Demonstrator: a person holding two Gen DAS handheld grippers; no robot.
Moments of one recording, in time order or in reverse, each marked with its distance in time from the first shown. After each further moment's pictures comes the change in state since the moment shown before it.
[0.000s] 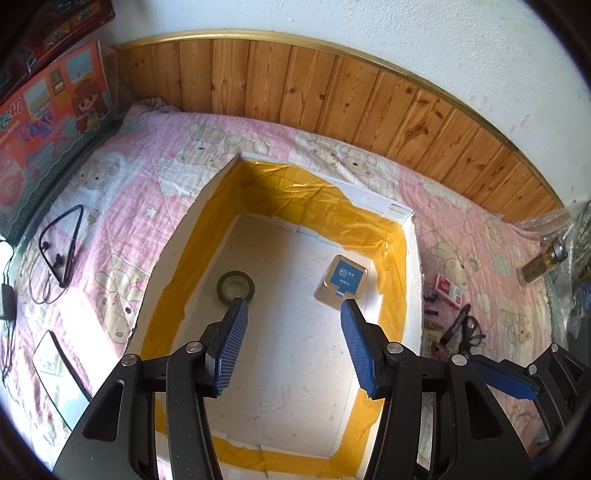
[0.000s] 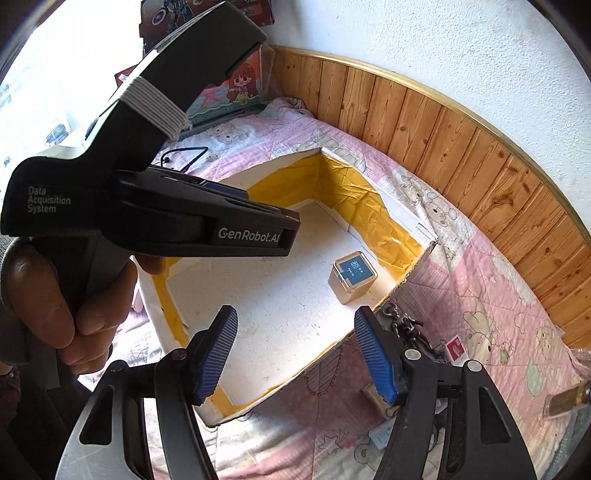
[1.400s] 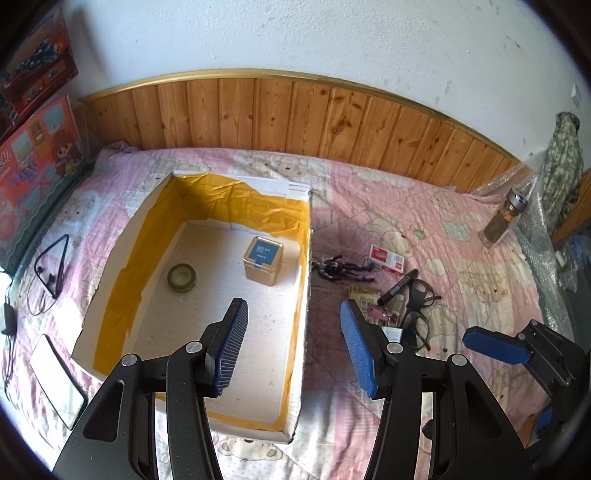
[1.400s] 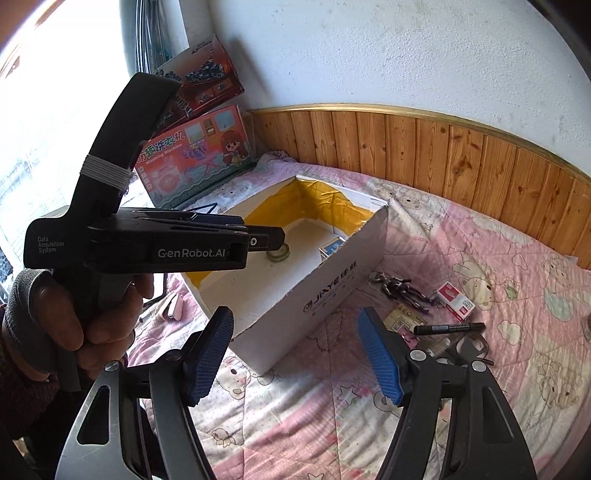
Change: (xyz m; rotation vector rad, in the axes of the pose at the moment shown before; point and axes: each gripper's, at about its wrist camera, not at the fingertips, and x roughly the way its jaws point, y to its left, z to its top) left arm -0.052 -0.087 -0.066 0.164 -0.094 -0.057; right arm -0.088 -0.050 -0.111 0.231 -0.236 0.098
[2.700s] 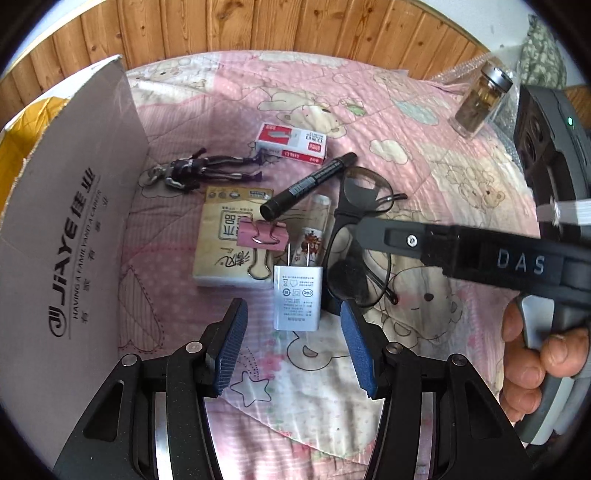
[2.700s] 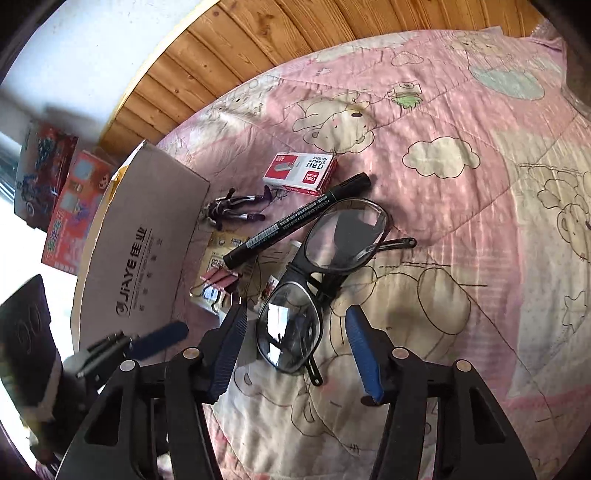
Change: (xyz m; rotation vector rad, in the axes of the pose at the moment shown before) left arm 0.155 -0.126 -0.065 0.183 0.297 -0.123; right arm 0.087 -0.224 -0.086 0.654 0.247 -0.029
